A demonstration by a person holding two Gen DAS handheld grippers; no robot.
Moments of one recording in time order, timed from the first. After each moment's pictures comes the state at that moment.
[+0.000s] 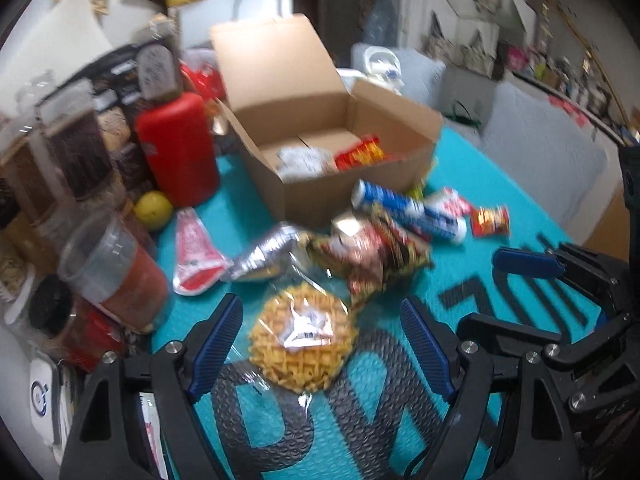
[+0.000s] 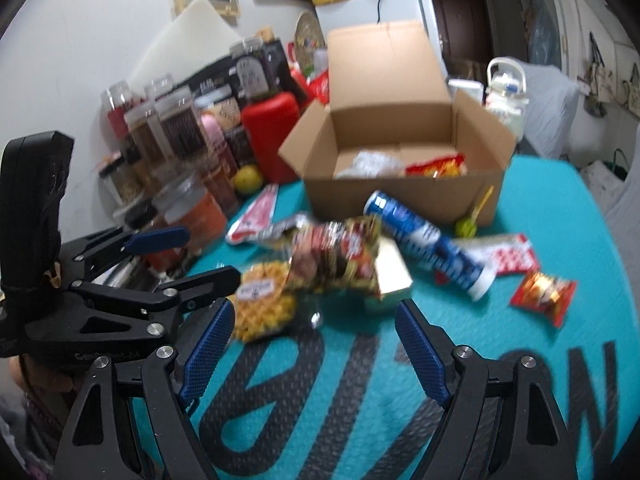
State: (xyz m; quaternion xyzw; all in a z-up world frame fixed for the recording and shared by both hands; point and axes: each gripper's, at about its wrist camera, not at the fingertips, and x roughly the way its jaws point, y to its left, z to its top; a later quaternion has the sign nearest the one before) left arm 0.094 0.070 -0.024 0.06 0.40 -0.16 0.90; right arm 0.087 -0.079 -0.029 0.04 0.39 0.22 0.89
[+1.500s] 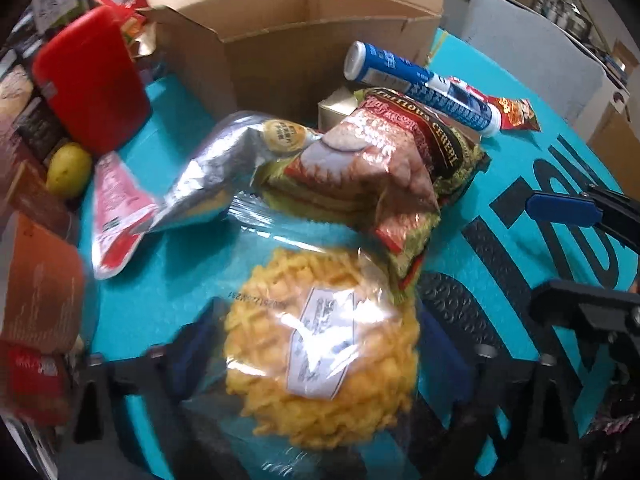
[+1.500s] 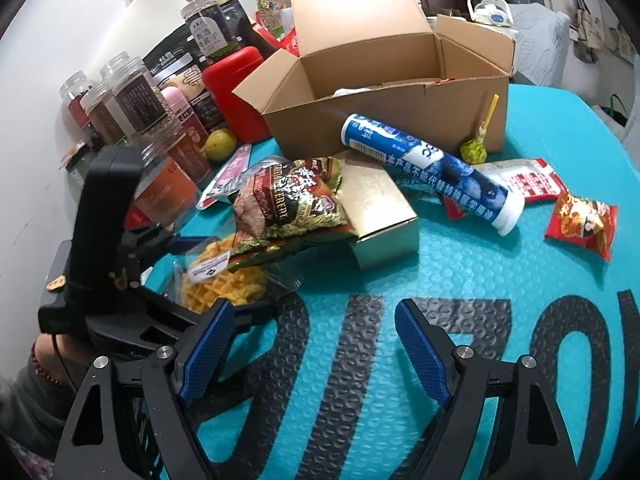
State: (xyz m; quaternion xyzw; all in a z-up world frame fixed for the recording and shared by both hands) left arm 0.145 0.056 -0.115 0.12 0.50 -0.22 0.83; right arm 0.112 -0.092 -0.069 0.08 0.43 0.20 0.88
